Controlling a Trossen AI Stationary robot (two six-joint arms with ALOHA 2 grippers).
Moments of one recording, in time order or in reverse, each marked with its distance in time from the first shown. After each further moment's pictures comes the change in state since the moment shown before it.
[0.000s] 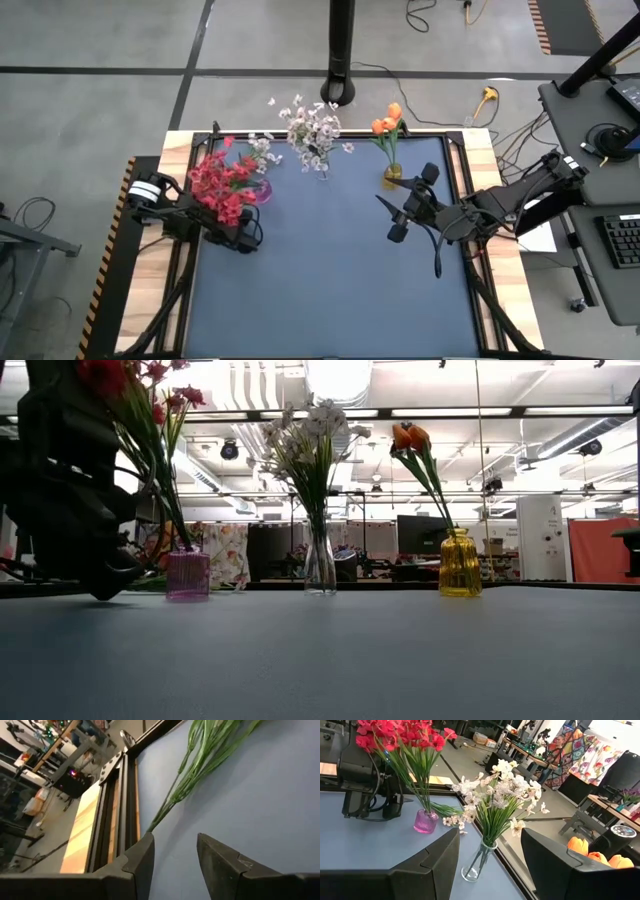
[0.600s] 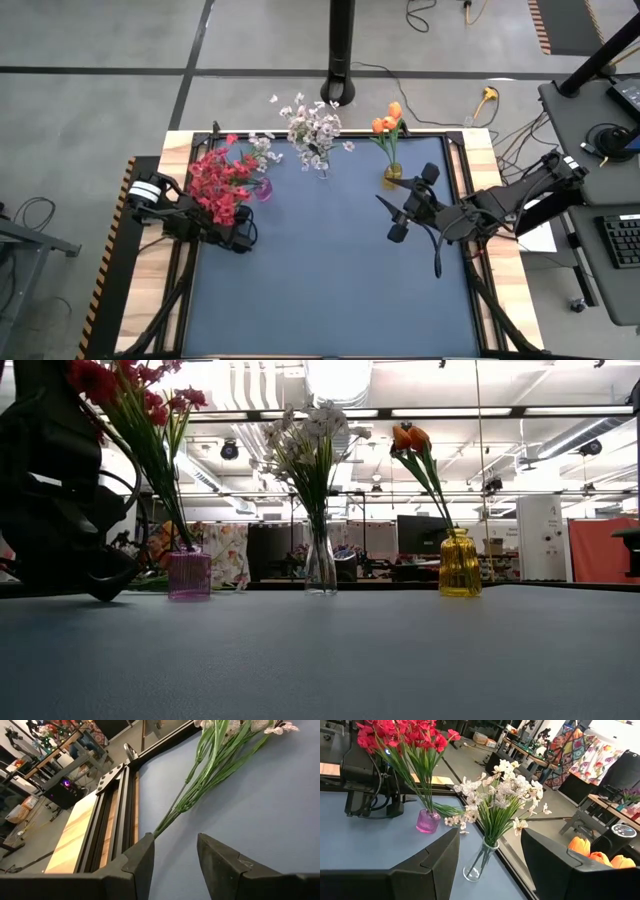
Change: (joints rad) left arm 0.000 0.005 -0.103 0.116 -0.120 -0.090; right arm 0.000 0.000 0.000 -0.001 0.000 0.003
